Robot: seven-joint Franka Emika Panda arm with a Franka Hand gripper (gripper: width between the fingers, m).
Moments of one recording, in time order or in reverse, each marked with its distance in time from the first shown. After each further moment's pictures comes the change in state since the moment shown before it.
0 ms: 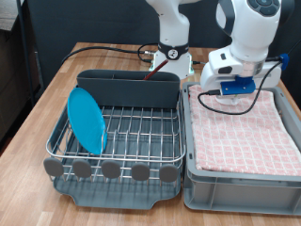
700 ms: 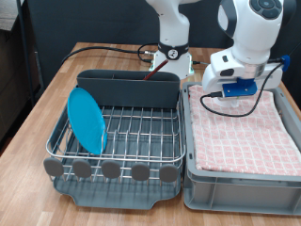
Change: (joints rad) arm 0.002 0.034 0.014 -0.002 0.019 0.028 -0.024
